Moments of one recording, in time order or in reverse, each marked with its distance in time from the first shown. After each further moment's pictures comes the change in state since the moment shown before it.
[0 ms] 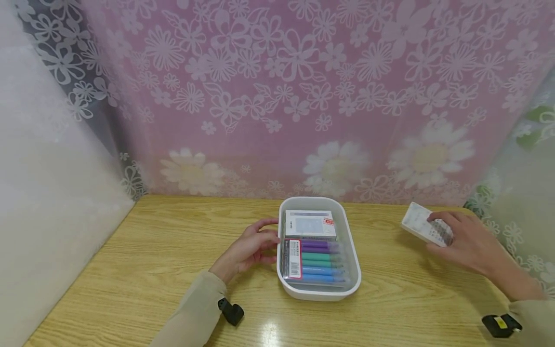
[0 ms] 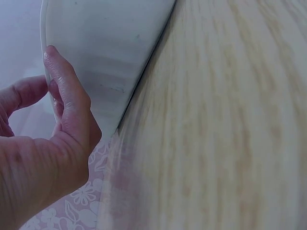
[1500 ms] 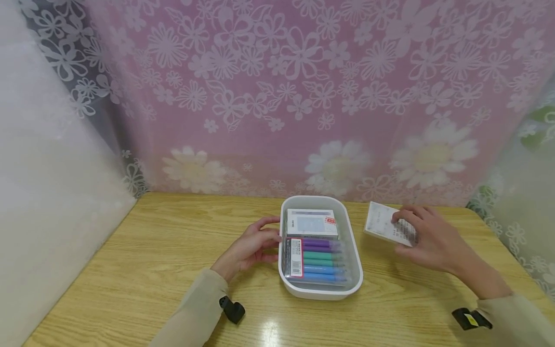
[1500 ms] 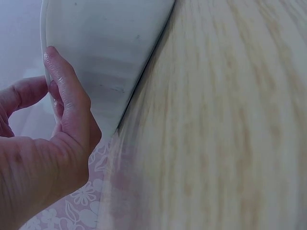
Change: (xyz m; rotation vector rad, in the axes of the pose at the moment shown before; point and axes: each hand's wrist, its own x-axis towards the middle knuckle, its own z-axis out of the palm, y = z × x) left_hand 0.002 -0.001 0.000 0.001 0.015 -0.001; right_hand 0.022 -0.080 0.001 0.016 0.094 -0.216
